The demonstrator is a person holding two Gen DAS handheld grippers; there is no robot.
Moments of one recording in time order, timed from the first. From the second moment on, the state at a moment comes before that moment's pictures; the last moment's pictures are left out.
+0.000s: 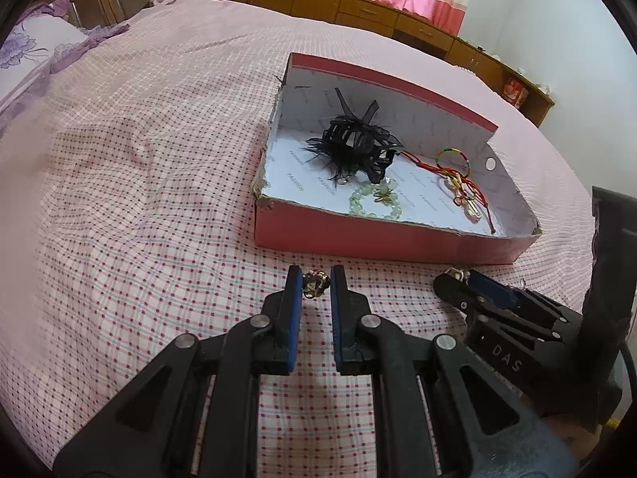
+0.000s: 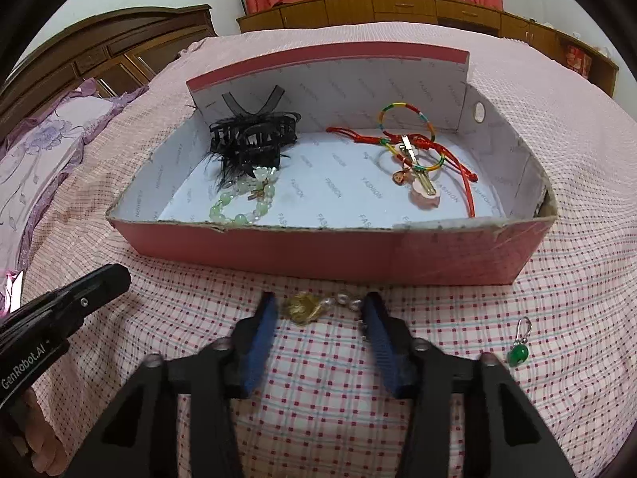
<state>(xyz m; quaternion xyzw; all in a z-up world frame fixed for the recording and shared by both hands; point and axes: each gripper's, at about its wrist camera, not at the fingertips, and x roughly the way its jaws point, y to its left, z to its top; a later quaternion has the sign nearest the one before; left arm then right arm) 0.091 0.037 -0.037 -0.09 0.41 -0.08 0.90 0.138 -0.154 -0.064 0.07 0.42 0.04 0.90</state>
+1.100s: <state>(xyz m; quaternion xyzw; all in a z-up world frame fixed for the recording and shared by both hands) 0.037 0.005 0.018 -0.08 0.36 -0.12 0.92 0.051 -0.162 0.005 0.10 0.31 0.10 0.94</state>
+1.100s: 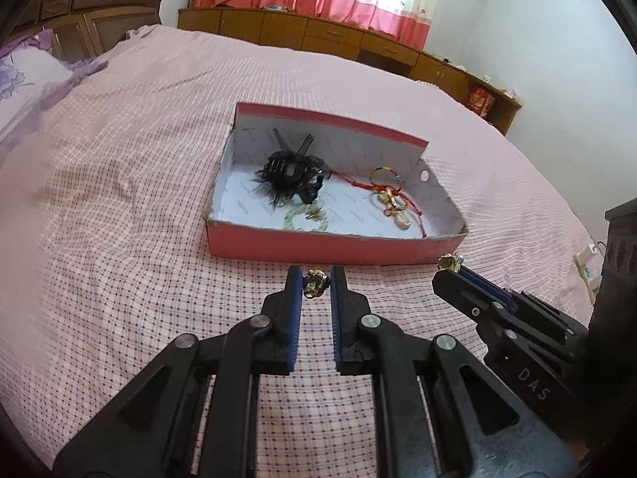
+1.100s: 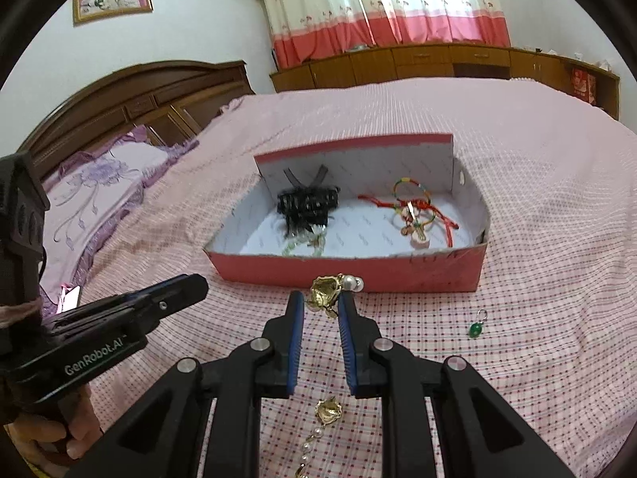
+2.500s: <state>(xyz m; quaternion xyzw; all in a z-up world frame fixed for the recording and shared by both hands) 0.092 -0.016 0.052 -0.05 0.23 -0.11 0.96 0.096 -0.173 0.048 0.04 0.19 0.08 0.98</state>
